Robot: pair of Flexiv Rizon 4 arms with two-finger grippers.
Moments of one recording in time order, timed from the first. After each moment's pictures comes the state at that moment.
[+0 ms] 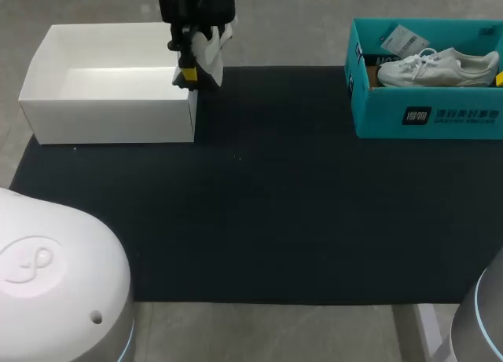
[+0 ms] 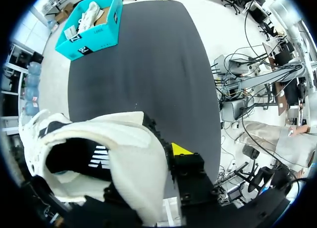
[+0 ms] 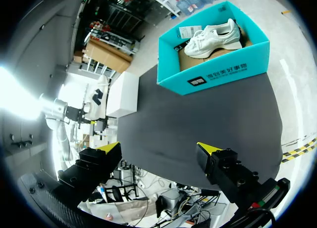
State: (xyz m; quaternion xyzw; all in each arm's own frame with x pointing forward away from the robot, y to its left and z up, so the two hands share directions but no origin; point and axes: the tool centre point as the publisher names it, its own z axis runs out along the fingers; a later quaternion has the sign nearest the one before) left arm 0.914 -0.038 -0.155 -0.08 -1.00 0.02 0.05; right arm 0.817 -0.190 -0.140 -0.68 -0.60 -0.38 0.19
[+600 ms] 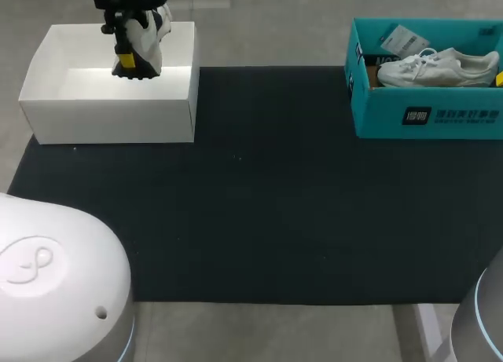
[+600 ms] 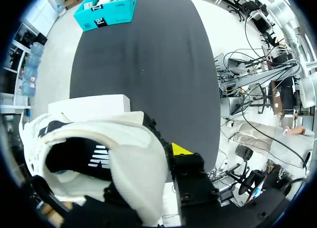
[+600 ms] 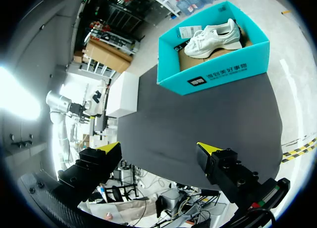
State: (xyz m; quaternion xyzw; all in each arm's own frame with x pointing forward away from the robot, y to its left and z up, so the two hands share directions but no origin) left arm 0.955 0.081 -0.155 -0.02 -1.00 0.01 0.08; right arm 0.817 -0.190 -0.140 -0.68 -0.60 -0.38 0.19
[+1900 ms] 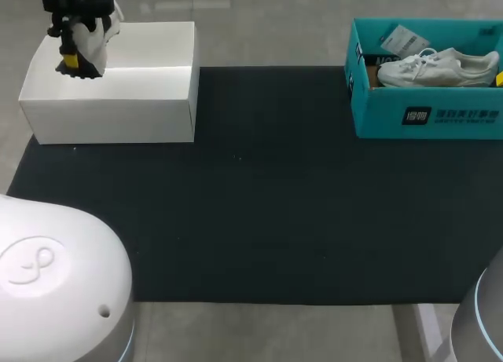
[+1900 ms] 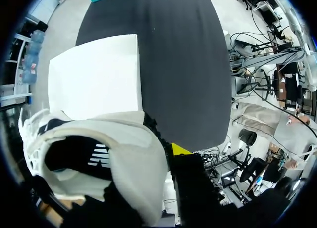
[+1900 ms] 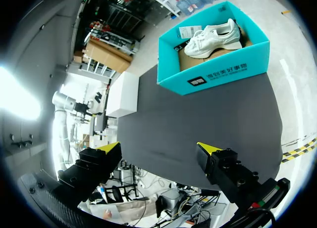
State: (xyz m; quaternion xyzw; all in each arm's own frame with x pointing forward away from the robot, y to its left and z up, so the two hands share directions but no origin) left arm 0.993 0.202 -0.181 -0.02 -1.00 -0.06 0.06; right arm 0.817 -0.190 -0.140 -0.68 -0.60 -0.38 0.19
